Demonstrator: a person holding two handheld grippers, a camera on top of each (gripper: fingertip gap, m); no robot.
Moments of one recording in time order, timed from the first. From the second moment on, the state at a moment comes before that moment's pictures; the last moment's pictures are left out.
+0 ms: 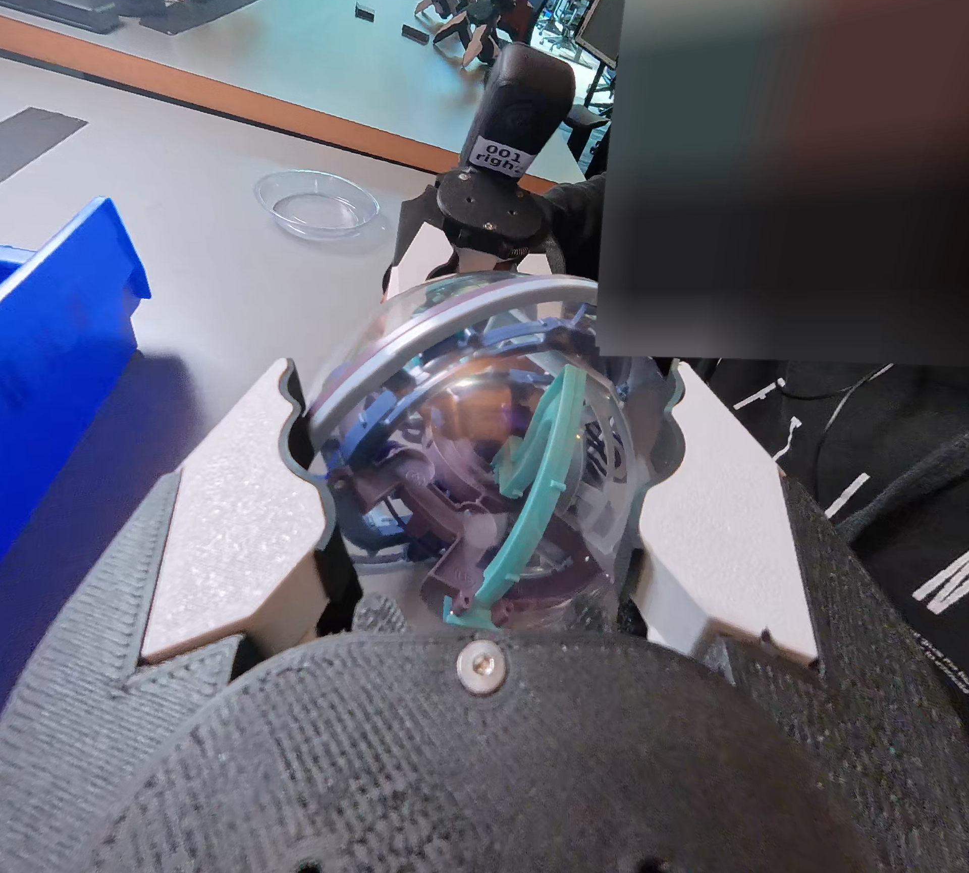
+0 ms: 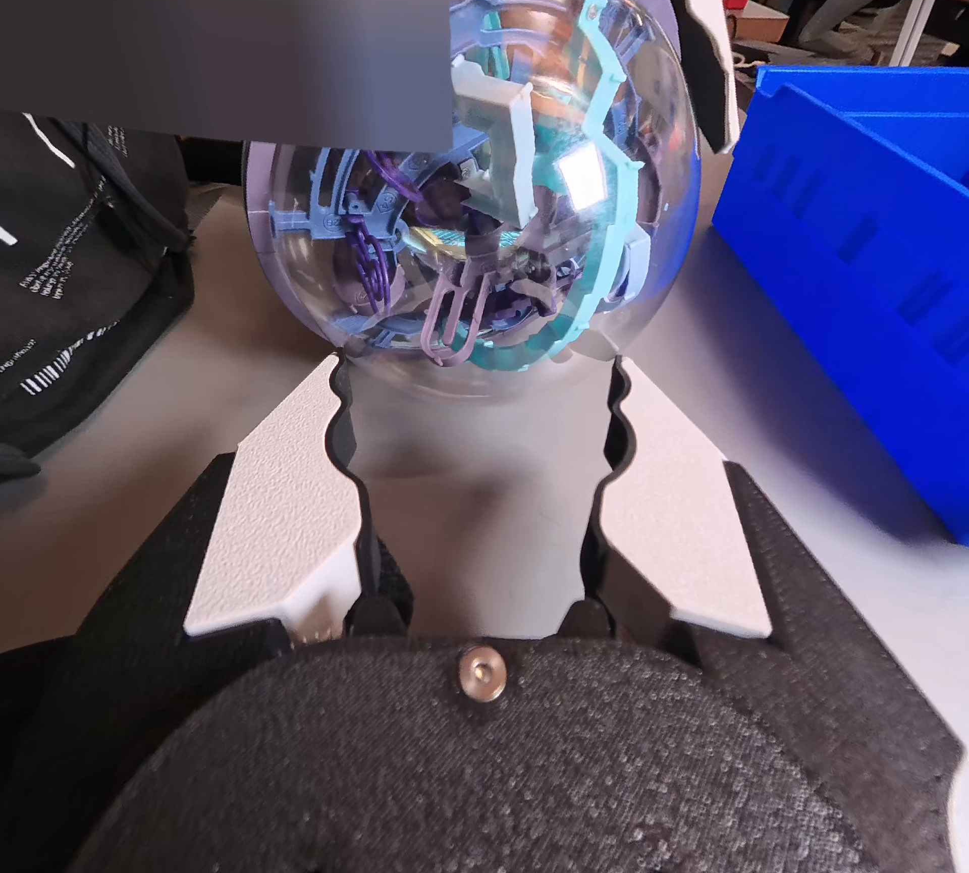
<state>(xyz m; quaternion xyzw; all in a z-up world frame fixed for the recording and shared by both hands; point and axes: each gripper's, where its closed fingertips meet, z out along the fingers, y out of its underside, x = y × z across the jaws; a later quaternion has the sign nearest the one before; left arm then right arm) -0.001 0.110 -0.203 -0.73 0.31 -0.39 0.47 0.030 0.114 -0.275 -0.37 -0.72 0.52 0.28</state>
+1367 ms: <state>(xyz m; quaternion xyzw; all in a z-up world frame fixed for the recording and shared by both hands) -0.012 0.084 -0.219 -0.75 0.24 -0.16 0.60 0.048 0.073 -0.218 -0.49 -0.68 0.31 0.45</state>
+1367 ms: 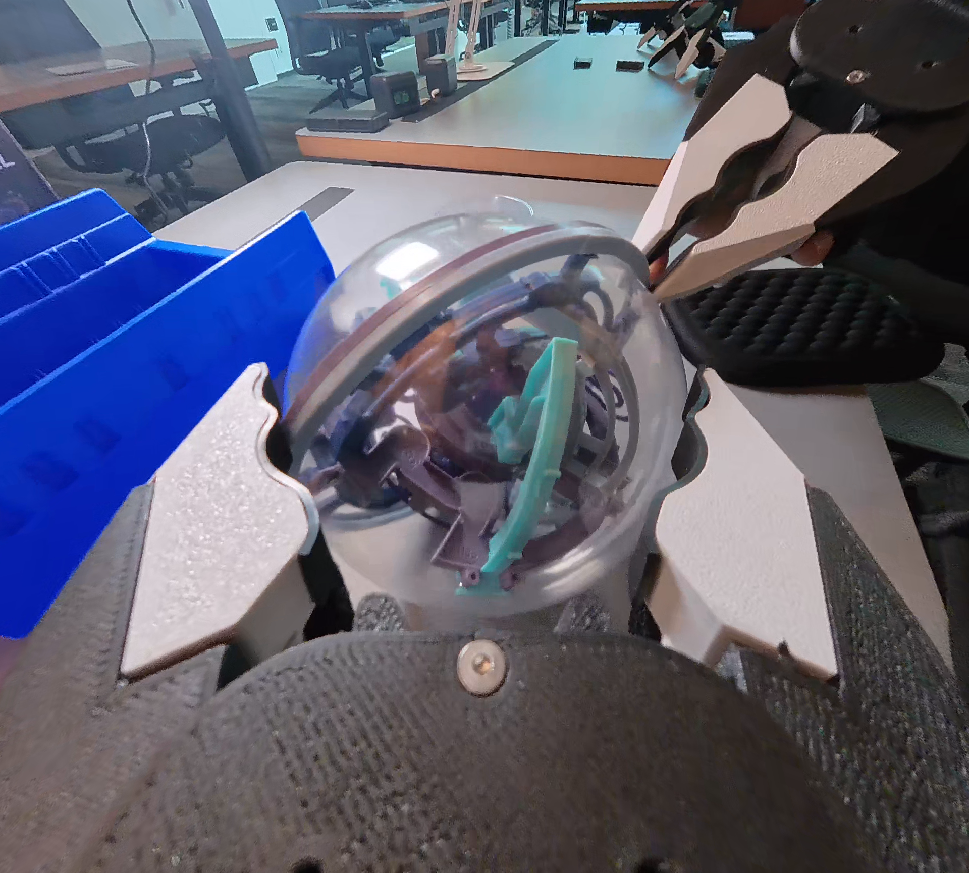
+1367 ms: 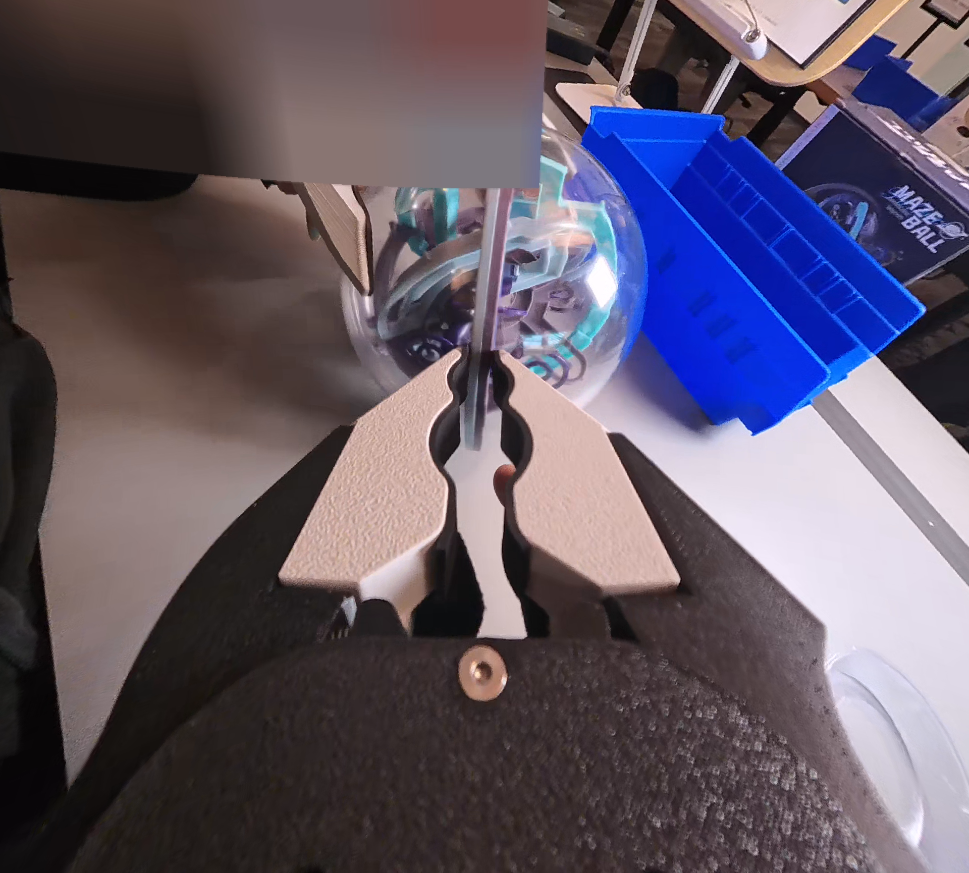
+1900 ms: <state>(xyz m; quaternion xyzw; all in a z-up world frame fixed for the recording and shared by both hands) -0.023 0.090 -0.234 -0.76 0.24 -0.20 0.58 0.036 0.094 -0.206 -0.49 -0.69 0.35 0.39</state>
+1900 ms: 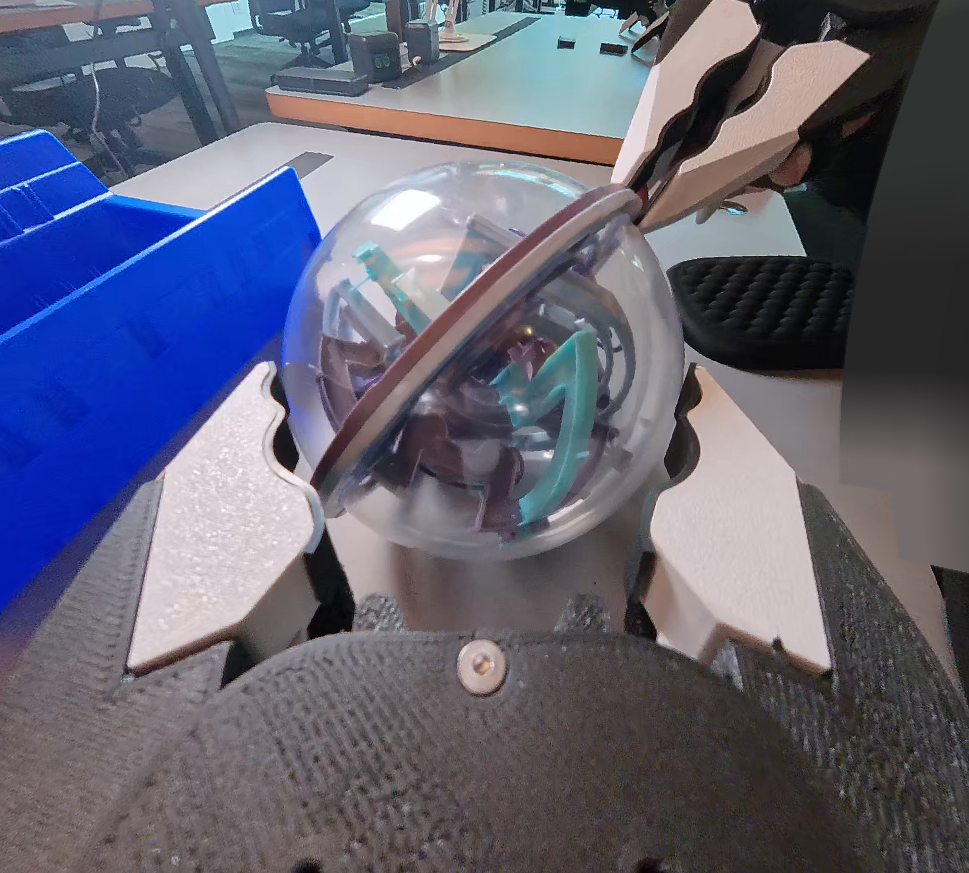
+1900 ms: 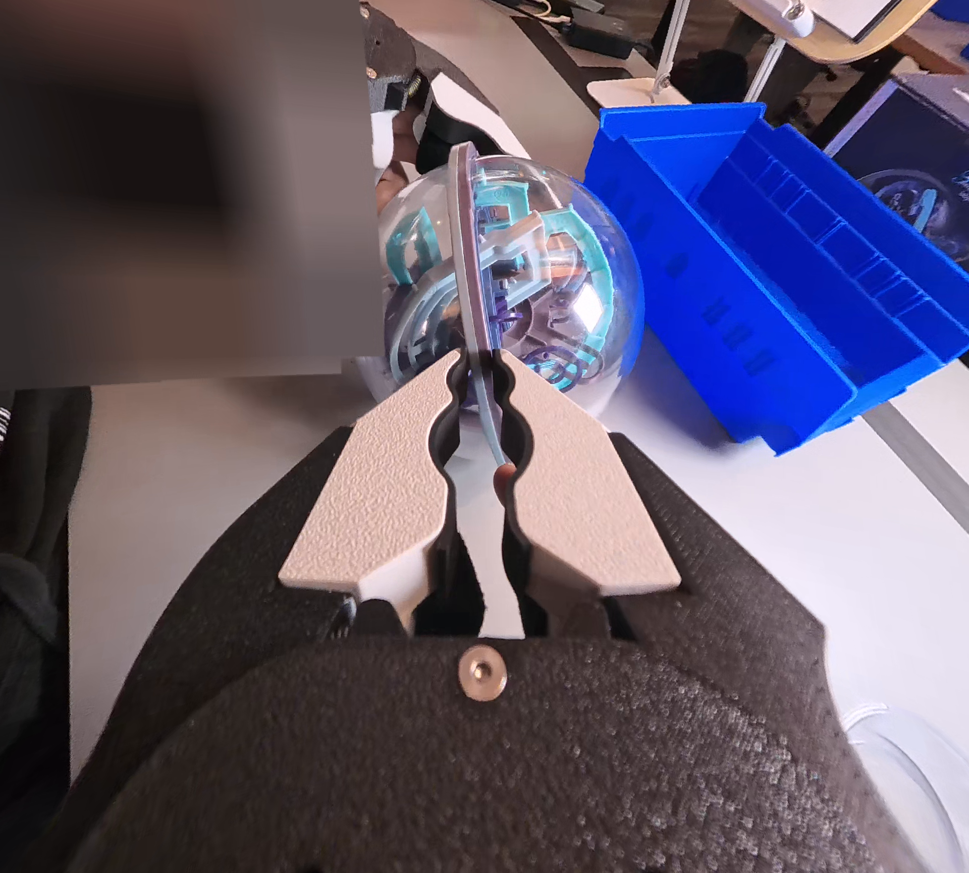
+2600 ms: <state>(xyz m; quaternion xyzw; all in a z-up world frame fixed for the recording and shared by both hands) -0.038 0.098 -0.253 -0.76 0.22 -0.29 0.54 0.014 0.112 -0.190 -0.54 -0.72 0.36 0.24</state>
